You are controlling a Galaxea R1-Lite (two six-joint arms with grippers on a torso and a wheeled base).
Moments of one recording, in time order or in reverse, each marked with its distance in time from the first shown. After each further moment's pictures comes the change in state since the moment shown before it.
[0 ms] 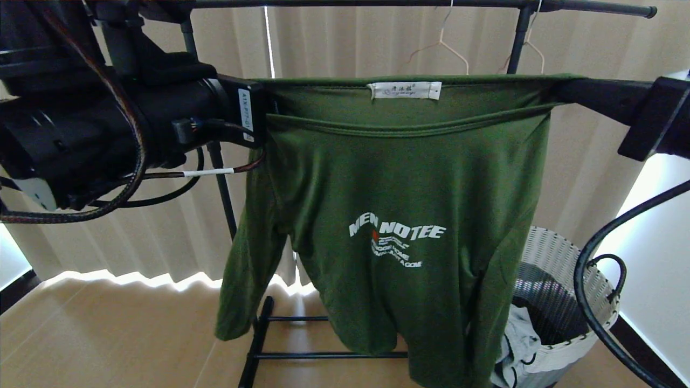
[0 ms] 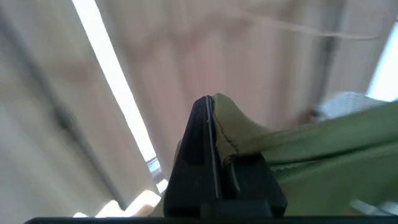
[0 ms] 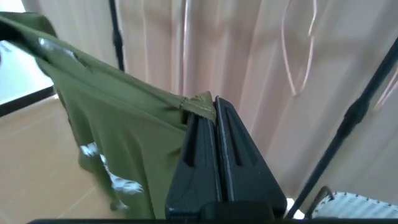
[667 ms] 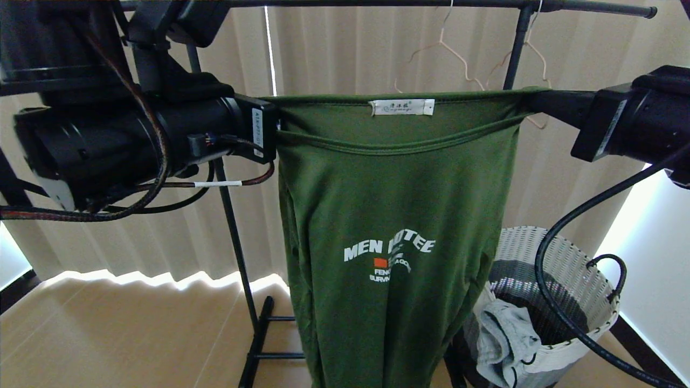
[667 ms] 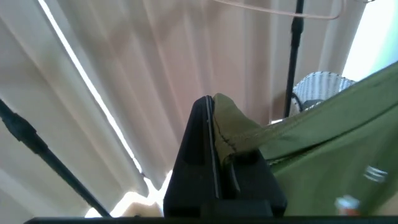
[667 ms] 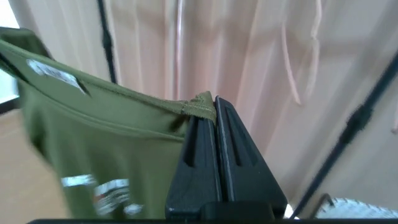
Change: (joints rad) left arm 0.024 0.034 -0.007 0.037 -0.047 -0.007; right arm -0.026 0.075 -0.011 -0.023 0.001 -0.009
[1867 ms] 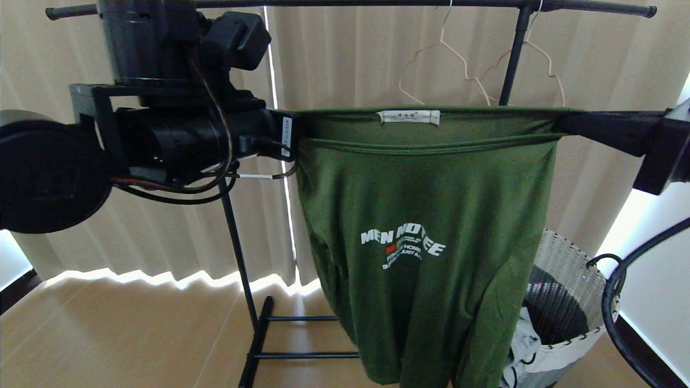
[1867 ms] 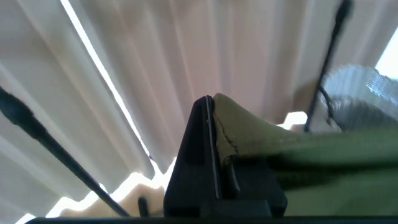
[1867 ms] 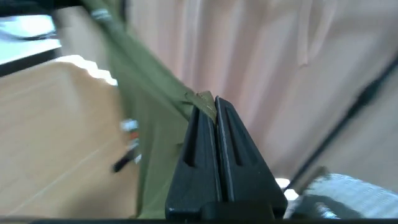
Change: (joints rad) left arm 0.039 0.141 -0.135 0.081 0.031 -0.041; right arm -0.060 -0.106 0.019 0.171 0.100 -0.050
